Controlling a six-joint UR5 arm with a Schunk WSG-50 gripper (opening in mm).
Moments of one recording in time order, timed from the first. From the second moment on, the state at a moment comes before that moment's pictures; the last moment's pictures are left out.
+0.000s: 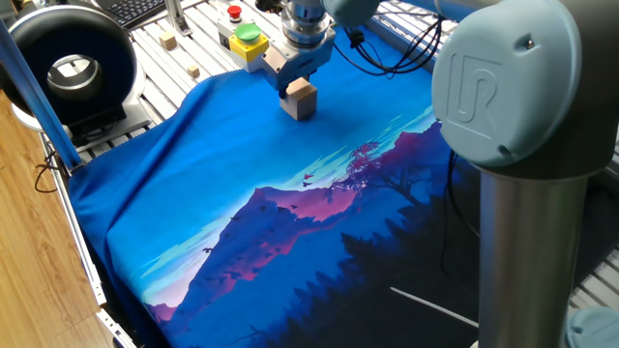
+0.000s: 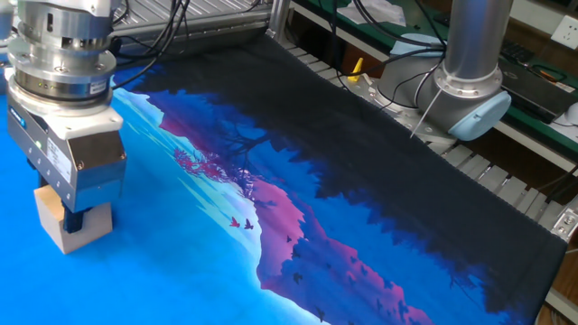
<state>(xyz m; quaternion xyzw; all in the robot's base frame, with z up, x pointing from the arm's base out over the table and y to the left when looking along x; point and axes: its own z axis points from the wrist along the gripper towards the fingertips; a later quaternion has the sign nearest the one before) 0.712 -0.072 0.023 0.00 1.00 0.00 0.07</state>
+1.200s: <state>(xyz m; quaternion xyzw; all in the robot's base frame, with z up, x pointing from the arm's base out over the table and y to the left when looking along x) 0.707 -0.059 0.025 0.03 1.00 0.03 0.06</state>
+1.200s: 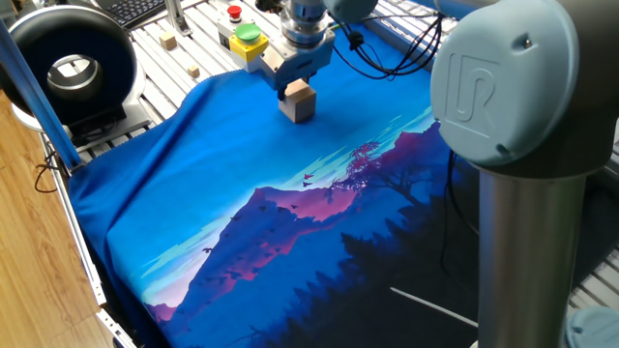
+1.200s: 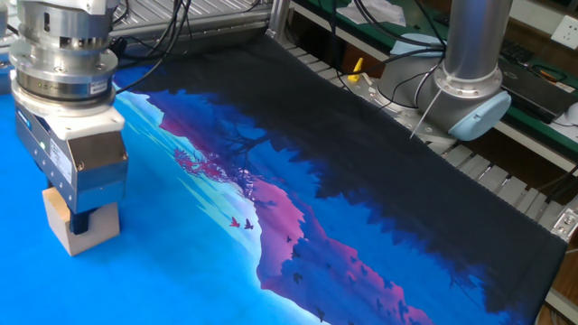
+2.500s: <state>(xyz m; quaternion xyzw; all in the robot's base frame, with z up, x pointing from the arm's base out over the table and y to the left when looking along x) 0.713 -0.020 0.029 0.06 1.00 0.04 0.06</state>
